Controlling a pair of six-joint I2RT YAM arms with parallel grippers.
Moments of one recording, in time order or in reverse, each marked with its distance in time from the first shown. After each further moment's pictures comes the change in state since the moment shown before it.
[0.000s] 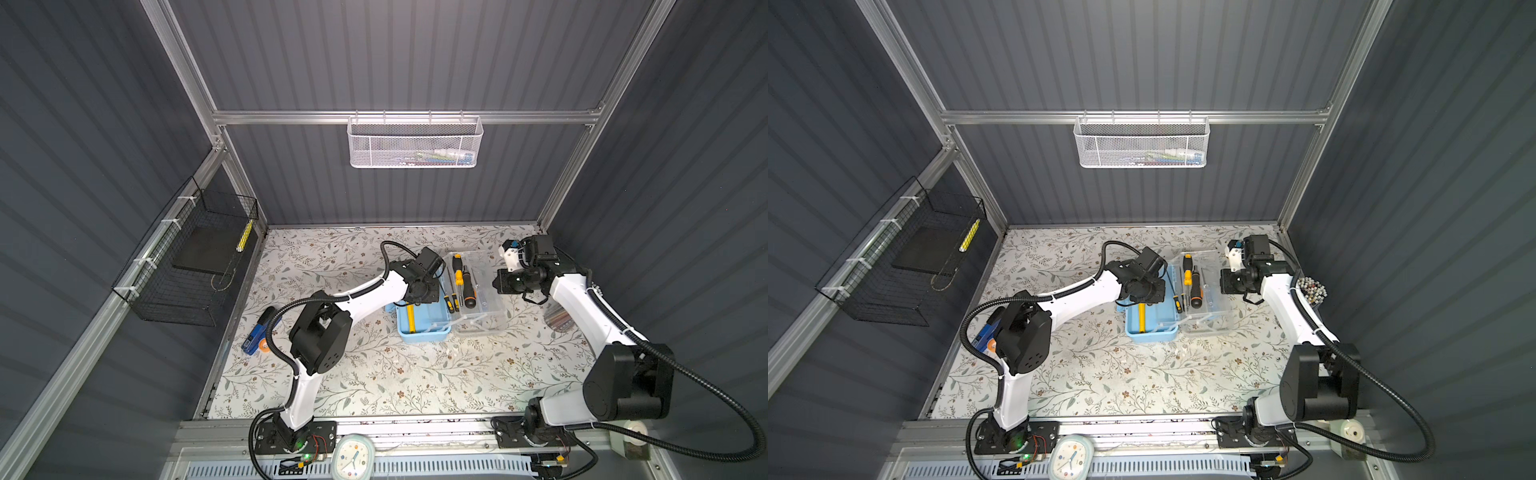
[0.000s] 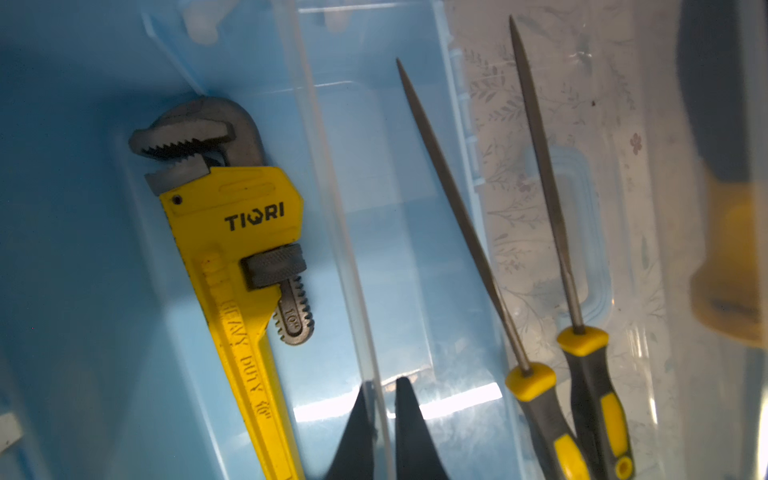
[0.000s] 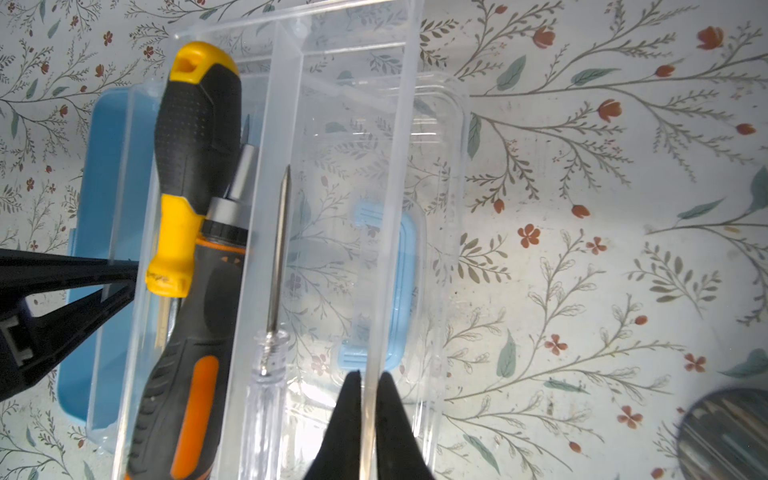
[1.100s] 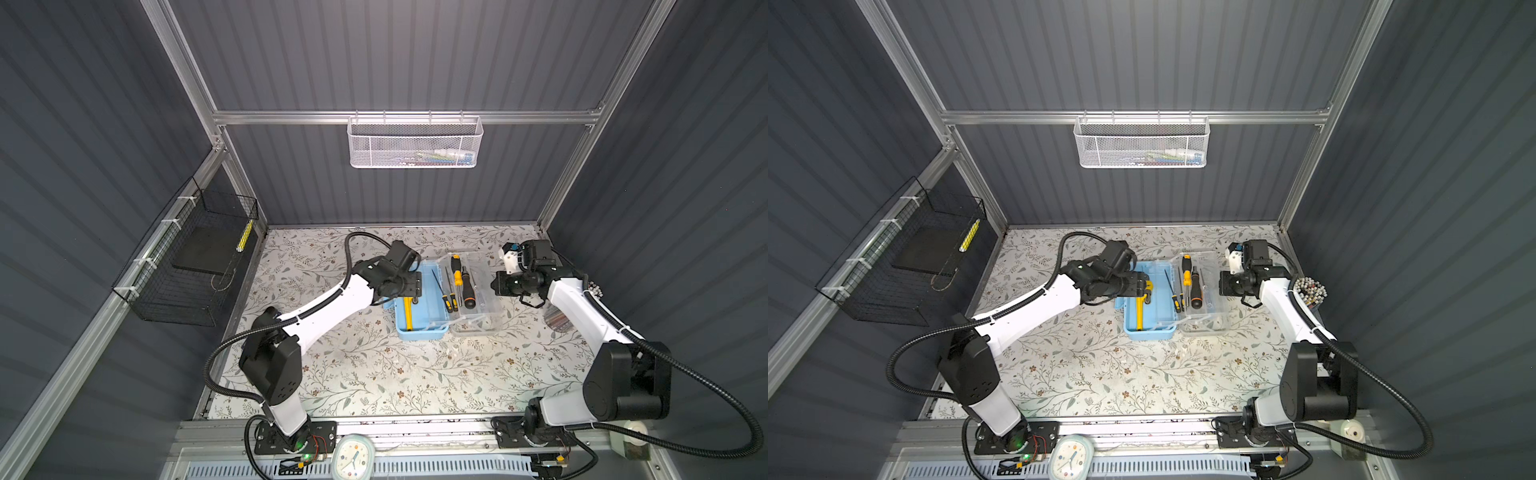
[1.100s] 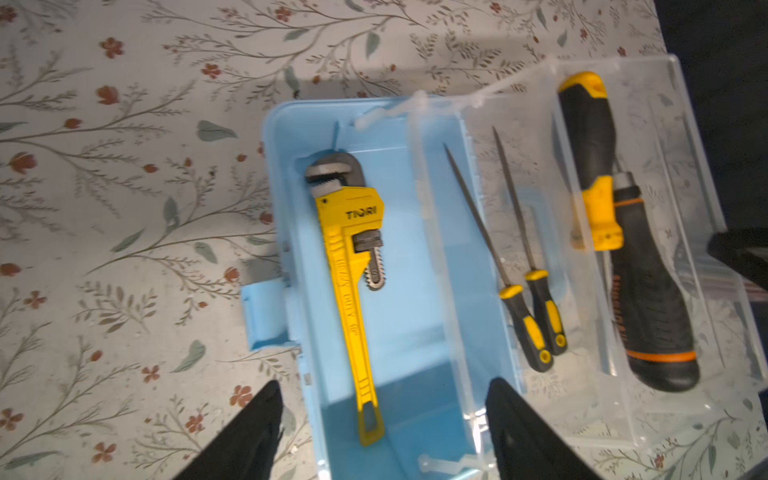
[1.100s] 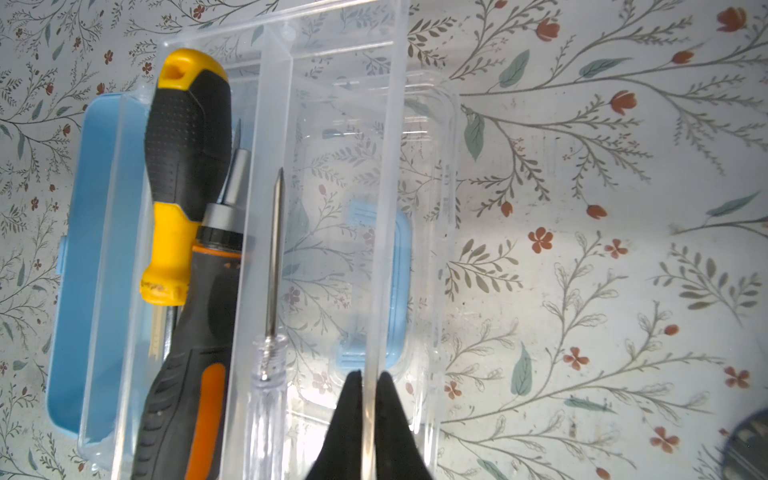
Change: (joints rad) left arm 0.100 -0.363 -0.246 -0.020 -0.106 0.043; right arm 0.000 0.000 -0.068 0.094 -0.011 0.041
